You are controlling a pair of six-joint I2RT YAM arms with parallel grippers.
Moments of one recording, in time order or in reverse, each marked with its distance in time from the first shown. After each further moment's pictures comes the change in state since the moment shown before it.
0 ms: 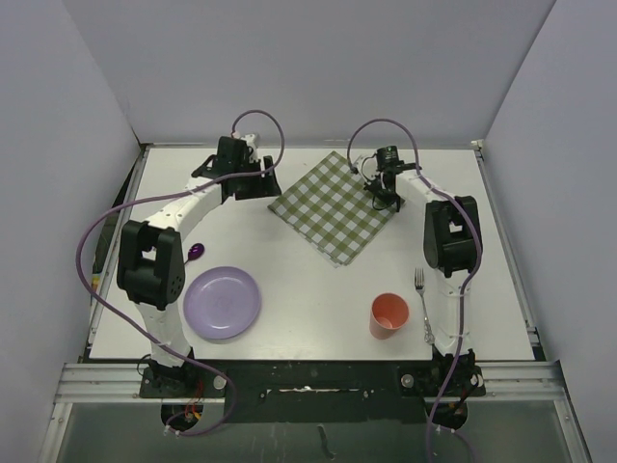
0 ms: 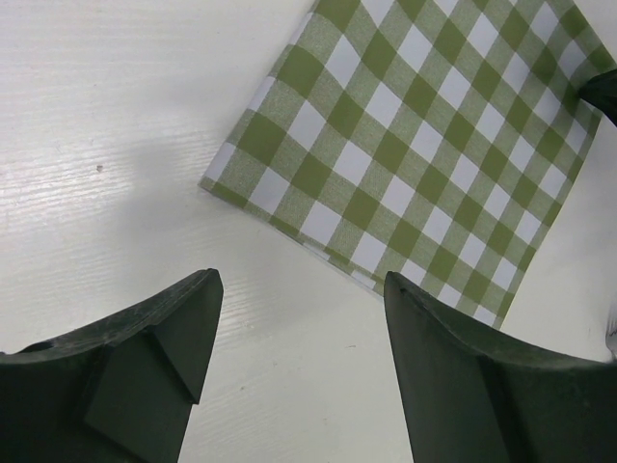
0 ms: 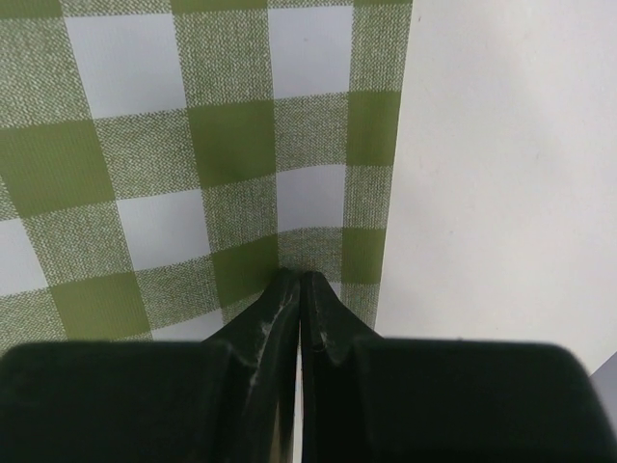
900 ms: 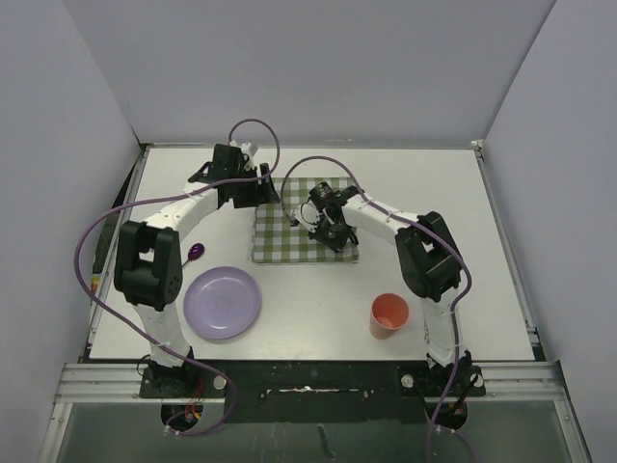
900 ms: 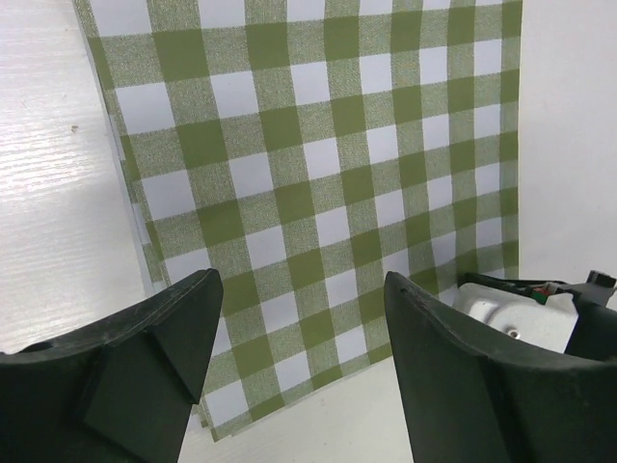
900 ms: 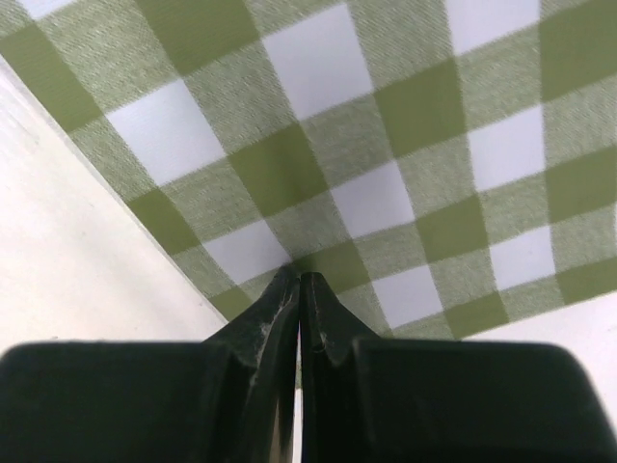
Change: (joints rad) left arm 0.033 -0.011 -0.089 0.031 0.084 -0.024; right arm 0.399 -0.145 -0.151 -0.283 -0.119 0.110
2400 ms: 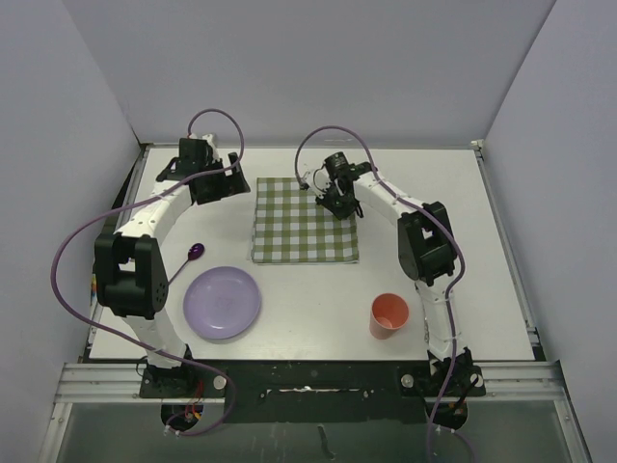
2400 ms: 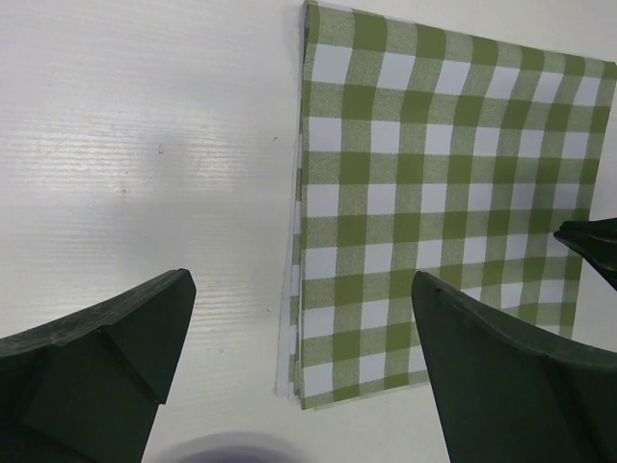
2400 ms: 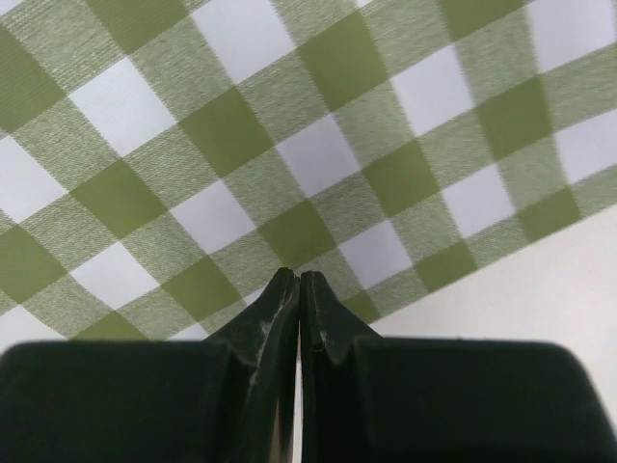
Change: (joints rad) left arm 0.148 -0.099 -0.004 -0.081 -0.130 0.025; right arm -0.134 0.158 0.314 0.011 -0.025 -0.038
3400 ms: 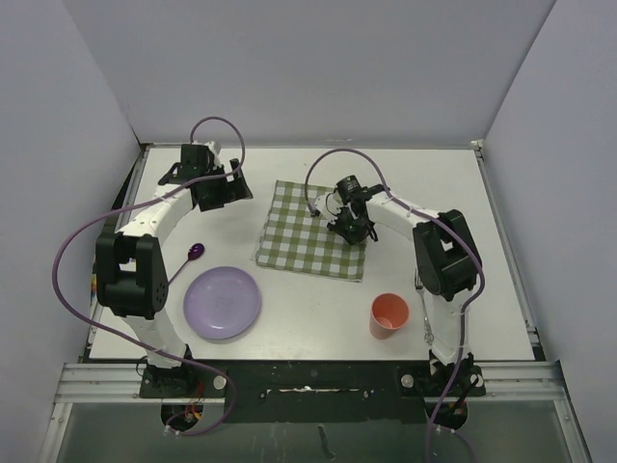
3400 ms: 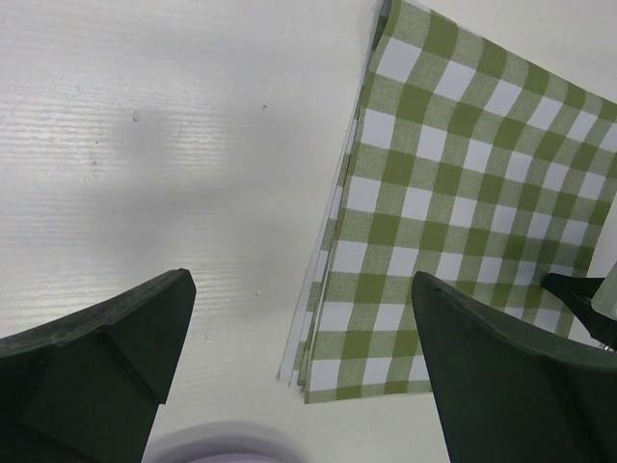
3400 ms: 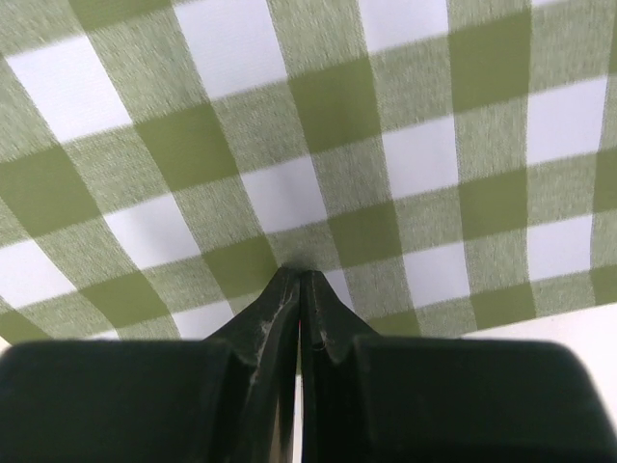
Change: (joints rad) left arm 0.000 0.000 -0.056 0.014 0.047 -0.034; right arm 0.007 -0.220 -0.435 0.114 -0.038 -0.041
